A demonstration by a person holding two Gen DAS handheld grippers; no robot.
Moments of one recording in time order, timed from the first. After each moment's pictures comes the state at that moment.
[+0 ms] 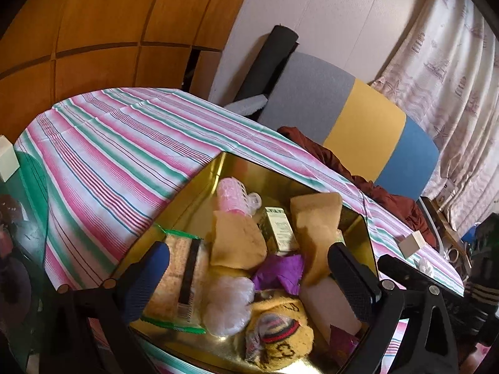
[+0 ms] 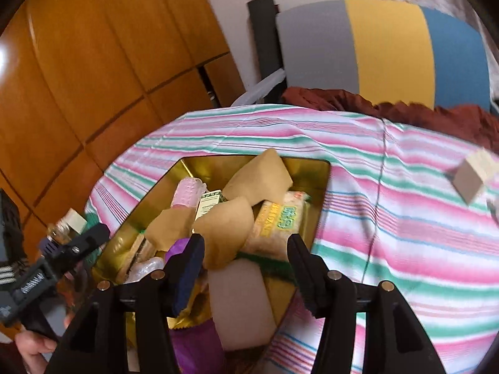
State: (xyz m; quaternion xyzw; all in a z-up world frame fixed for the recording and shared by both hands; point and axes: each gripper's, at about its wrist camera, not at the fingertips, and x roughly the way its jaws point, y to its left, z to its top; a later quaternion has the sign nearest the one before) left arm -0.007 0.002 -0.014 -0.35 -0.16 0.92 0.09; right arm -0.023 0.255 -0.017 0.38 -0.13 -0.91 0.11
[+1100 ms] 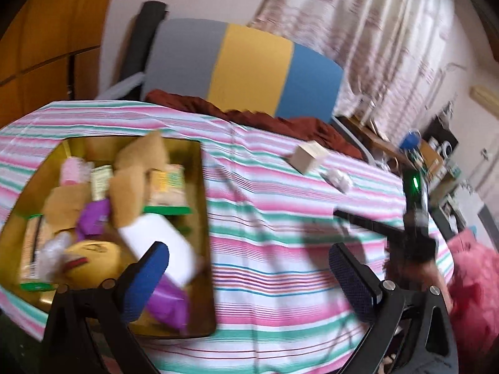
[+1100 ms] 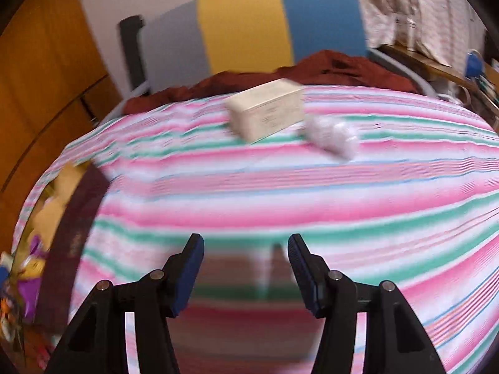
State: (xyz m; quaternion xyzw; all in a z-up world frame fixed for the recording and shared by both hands) left arm 0.074 0.175 0.004 -0.38 -0.03 0.87 0.31; right arm 0.064 0.477 -0.064 0.40 -0.17 -0.89 -0.14
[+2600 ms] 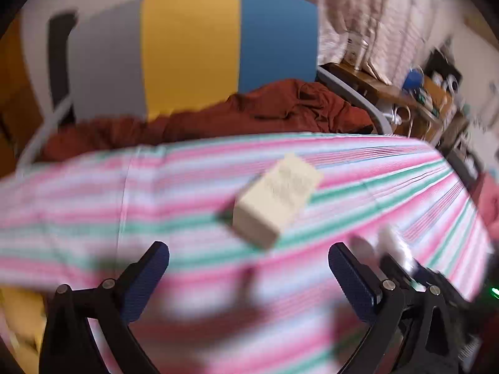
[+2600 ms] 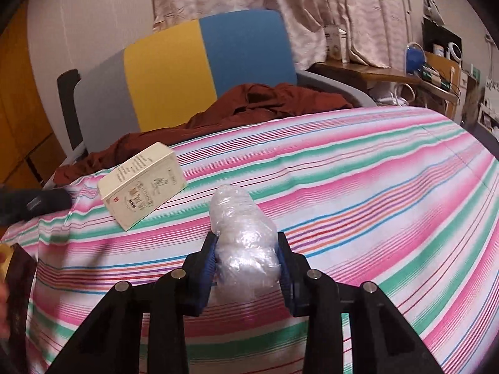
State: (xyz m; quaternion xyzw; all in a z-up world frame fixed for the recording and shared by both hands) left arm -0.093 0.452 -0.018 -0.40 0.13 0.84 0.34; right arm 0.060 0.575 -0.079 0.31 -0.19 -0.89 -0.26
